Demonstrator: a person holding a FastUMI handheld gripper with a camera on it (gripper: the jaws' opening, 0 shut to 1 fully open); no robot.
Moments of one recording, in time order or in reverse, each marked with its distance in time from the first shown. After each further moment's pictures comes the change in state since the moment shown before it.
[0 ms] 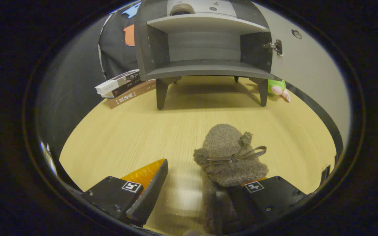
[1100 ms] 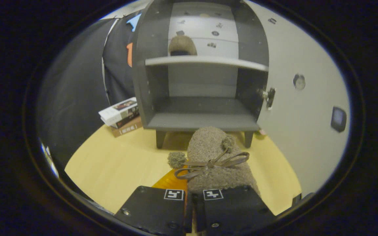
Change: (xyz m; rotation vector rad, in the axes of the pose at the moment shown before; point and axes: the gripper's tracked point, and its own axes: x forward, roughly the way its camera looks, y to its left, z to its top) arm -0.093 -0.014 0.148 -0.048 -0.233 -0.018
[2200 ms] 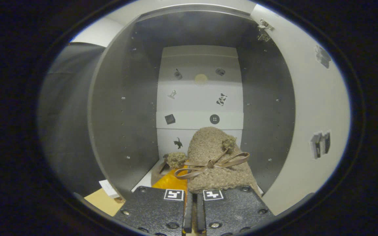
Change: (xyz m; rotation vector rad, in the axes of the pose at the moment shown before) arm 0.046 -0.028 0.340 0.005 -0.396 0.050
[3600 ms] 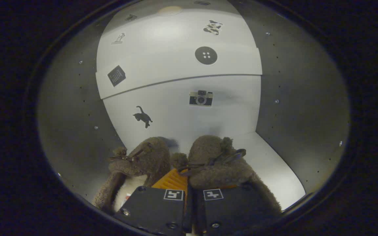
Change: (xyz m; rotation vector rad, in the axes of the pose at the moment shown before) arm 0.153 -0.025 -0.099 0.148 0.416 -0.126
